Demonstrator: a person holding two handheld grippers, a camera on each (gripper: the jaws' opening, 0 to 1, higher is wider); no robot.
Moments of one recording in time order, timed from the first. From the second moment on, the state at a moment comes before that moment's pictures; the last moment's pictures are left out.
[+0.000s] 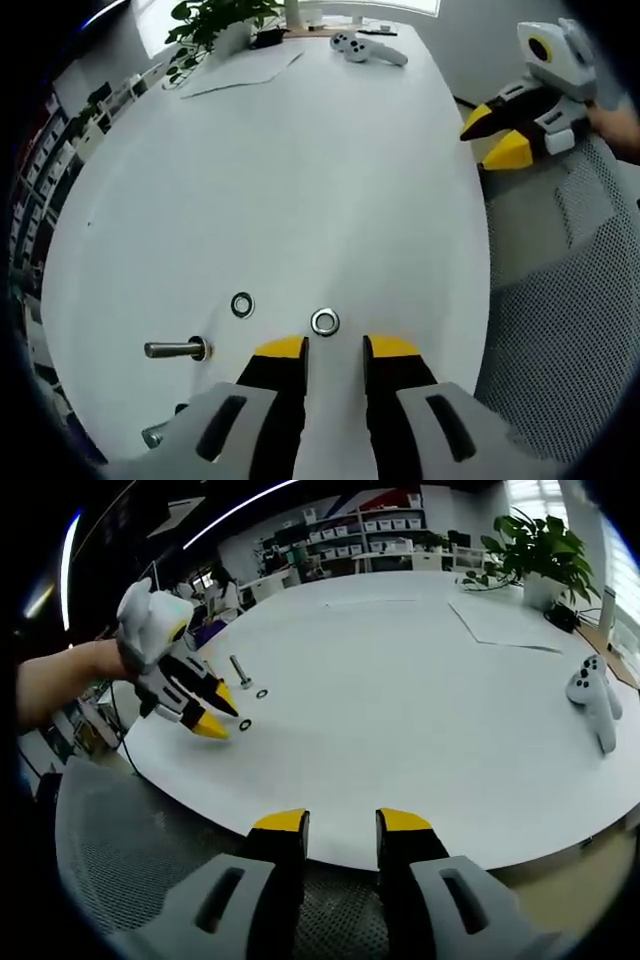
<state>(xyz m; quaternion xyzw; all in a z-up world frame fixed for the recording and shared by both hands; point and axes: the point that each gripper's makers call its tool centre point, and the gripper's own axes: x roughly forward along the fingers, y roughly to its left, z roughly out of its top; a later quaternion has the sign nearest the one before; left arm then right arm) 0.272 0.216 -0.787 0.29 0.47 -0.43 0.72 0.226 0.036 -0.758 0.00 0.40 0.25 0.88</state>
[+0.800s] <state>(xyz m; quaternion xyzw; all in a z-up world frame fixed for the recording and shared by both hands) 0.279 0.209 -0.794 0.30 0.47 -0.44 0.71 0.226 0.036 -0.758 0.00 0.40 0.25 0.88</state>
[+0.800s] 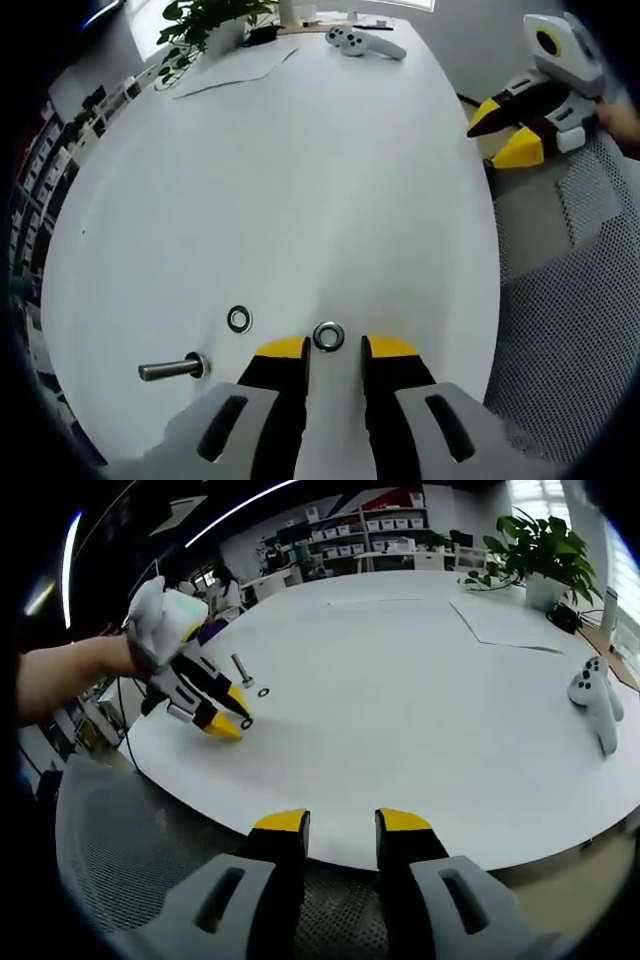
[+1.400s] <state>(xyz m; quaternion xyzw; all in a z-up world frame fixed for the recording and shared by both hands) 0.280 0.206 -0.794 0.34 0.47 -0.44 0.69 0.226 0.036 -0.759 0.00 0.40 0.25 0.88</state>
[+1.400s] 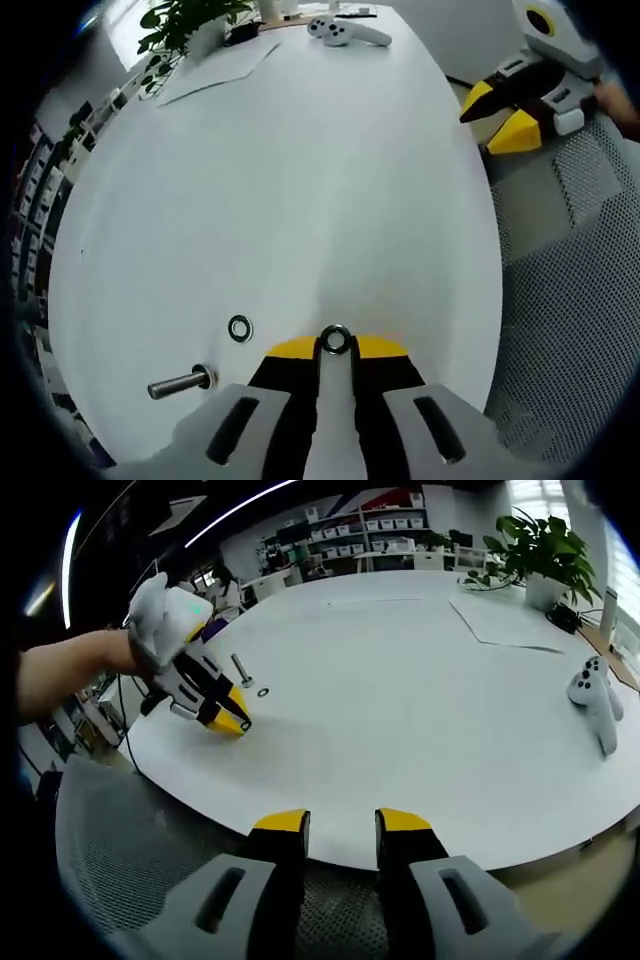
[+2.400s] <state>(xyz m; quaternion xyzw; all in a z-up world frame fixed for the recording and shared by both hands) 0.292 0.226 -0.766 0.30 0.44 -0.39 0.75 0.227 0.036 -0.758 0.00 0.40 0.25 0.88</state>
